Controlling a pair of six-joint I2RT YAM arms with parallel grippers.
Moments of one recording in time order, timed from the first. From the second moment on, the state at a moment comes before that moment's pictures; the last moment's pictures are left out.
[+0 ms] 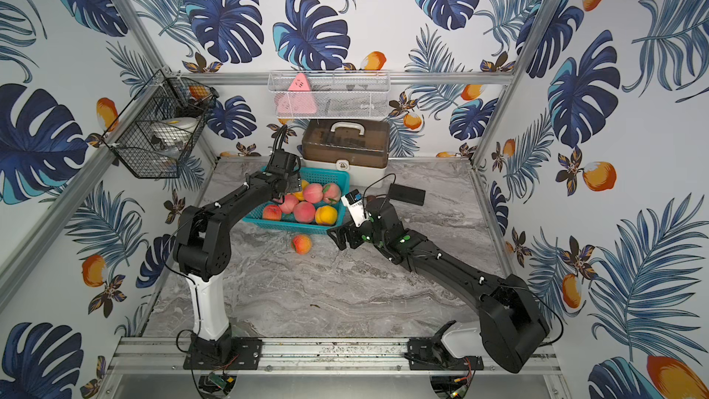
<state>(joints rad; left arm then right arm) -0.24 2.03 1.62 -0.46 -0.37 -0.36 0.67 1.36 0.89 -0.03 -0.24 0.16</state>
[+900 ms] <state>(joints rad) -0.24 2.04 1.62 -0.42 -0.37 -0.36 0.65 1.34 0.87 -0.03 -0.24 0.16</state>
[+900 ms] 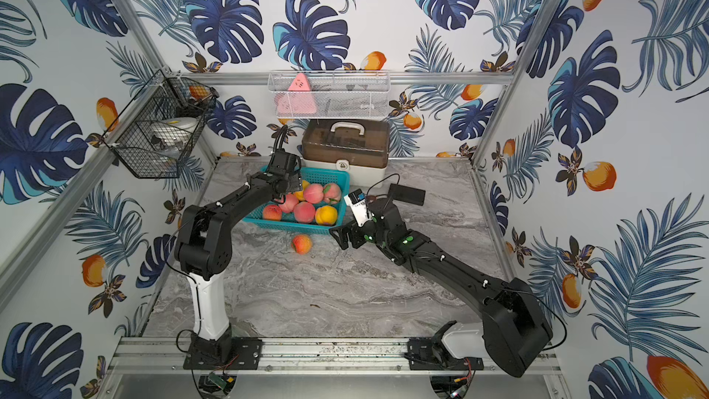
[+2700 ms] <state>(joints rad) -0.40 1.39 1.22 -0.66 -0.20 -0.37 0.77 1.11 0.86 -0.21 -0.27 0.13</state>
